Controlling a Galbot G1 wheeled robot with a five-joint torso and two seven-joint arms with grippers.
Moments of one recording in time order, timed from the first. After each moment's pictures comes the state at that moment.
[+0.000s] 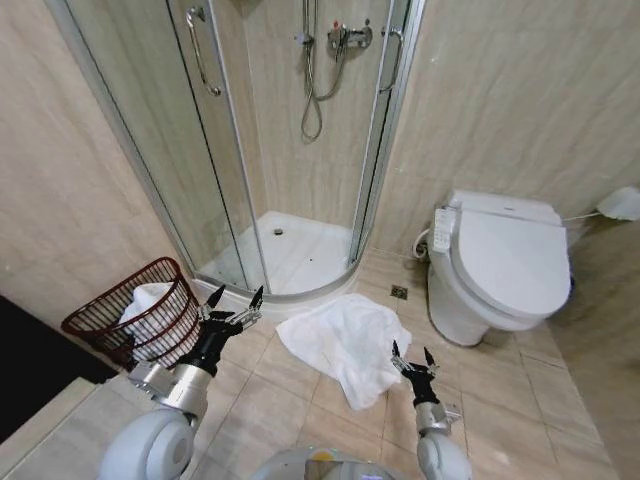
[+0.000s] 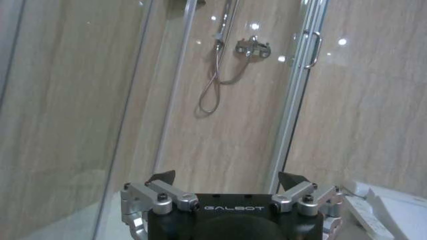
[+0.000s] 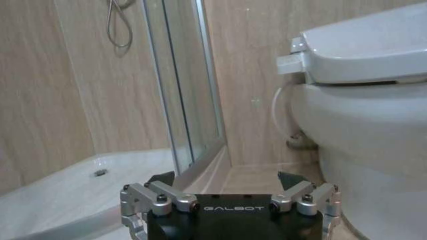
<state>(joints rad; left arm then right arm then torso) 1.73 -1.52 -0.72 -2.50 -0.41 0.26 0.22 -1.56 1.53 0.64 1.66 0.28 0.31 -0.11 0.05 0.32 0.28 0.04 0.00</state>
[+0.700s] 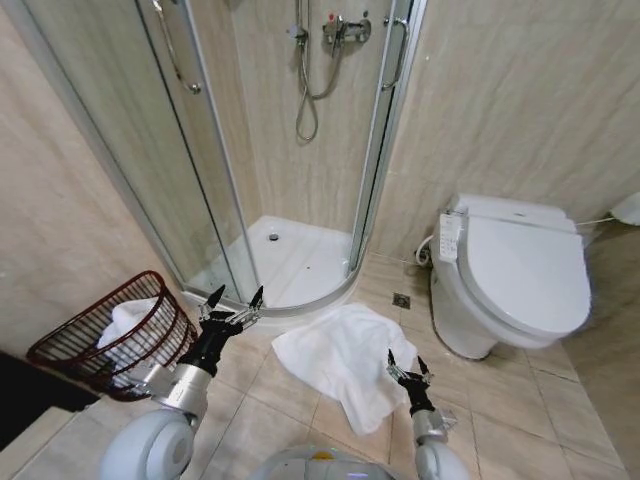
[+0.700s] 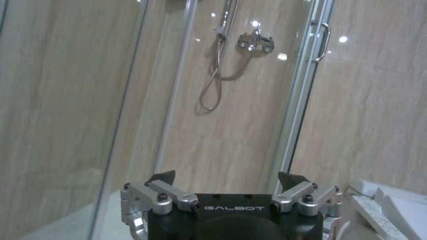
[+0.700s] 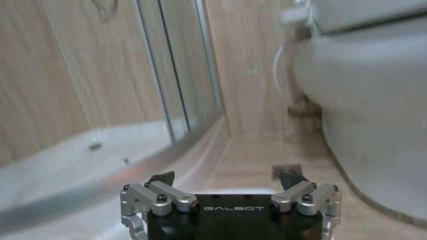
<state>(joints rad) 1.73 -1.52 -0.72 -2.50 -0.41 0.26 0.22 -1.50 1.49 0.65 1.52 0.32 0.25 -0.14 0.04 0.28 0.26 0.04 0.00</state>
